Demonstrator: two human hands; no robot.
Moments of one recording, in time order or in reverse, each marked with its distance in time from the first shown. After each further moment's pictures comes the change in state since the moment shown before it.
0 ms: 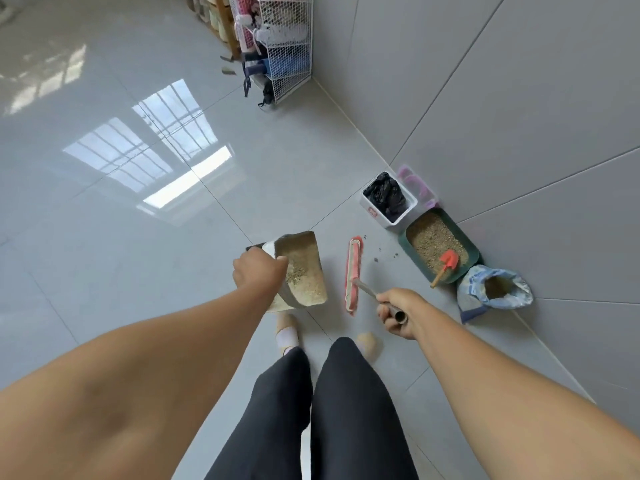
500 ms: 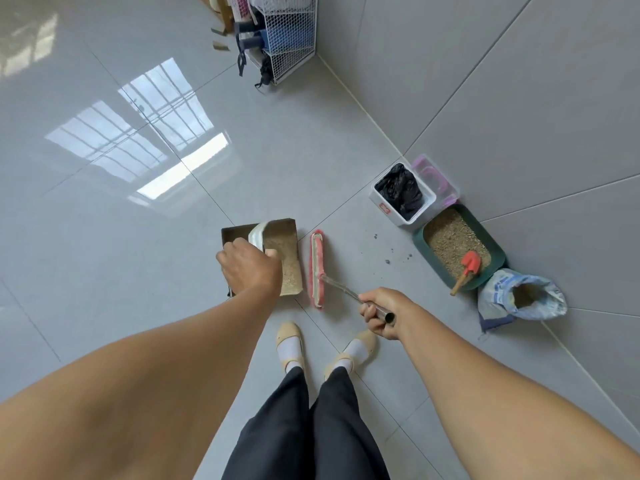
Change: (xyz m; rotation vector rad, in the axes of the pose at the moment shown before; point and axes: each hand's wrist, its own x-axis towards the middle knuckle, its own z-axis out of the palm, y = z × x) left_hand 0.104 0.002 0.054 0.025 0.277 0.037; right_hand 0.114 -0.042 0.060 0.087 -0.121 0.077
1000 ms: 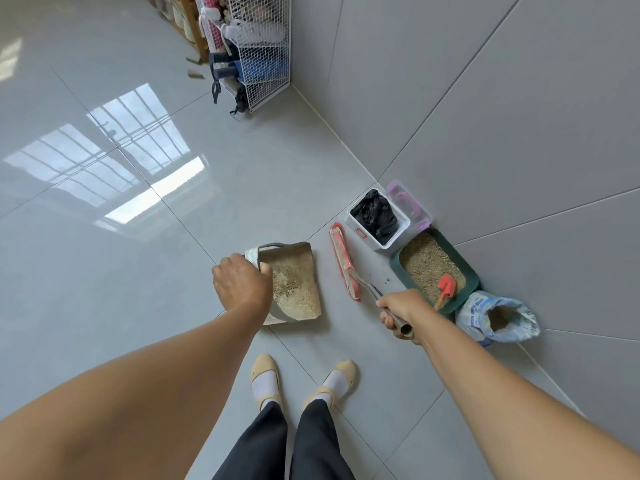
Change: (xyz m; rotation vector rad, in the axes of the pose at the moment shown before) left_hand 0.013 0.035 0.033 0.039 -0.059 0.110; right_hand -0.015 -0.050 -0.052 -0.309 0.358 -0.276
